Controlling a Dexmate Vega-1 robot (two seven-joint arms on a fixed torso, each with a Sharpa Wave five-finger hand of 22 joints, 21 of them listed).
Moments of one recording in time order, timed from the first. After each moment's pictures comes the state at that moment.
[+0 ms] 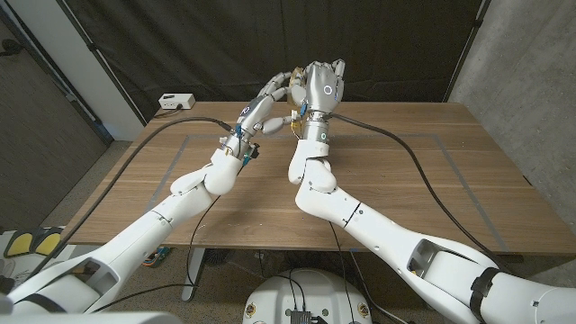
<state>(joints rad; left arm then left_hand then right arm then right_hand) 0.80 0.60 0.51 -1.56 0.50 -0.47 0.50 1.06 0.03 0.00 -0.04 0.22 0.36 -0.22 0.48 0.42 -0.08 -0.13 0.30 0.38 -0.12 -0.03 0.21 0.21 -0.09 0.10 0.55 0.20 -0.63 -0.13 -0.93 -1.63 -0.76 -0.78 -0.96 1.03 -0.07 0.53 -0.17 0.31 1.27 -0.01 0.34 0.20 0.90 -0.20 0.44 0.61 0.63 -0.06 0.52 0.72 -0.08 0.04 1.39 0.27</state>
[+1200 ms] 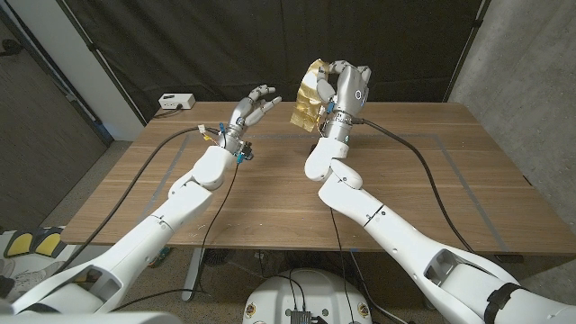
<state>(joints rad) 0.81 0.59 0.46 -1.58 -0.25 -0.29 0.14 0.96 0.12 0.00 0.00 0.20 0.26 -0.02 0.39 0.33 -0.09 0.00 0.34 0.38 -0.17 0.07 0.20 0.23 -0.17 0.11 0.56 0.23 -0.72 -0.19 -0.74 -1.68 -0.52 -0.39 -1.10 1.03 -0.07 0.56 -0.16 0.33 1.28 -0.01 0.34 0.21 0.90 -0.20 0.46 0.63 0.66 -0.06 0.51 0.72 -0.06 0.04 1.40 0.25</state>
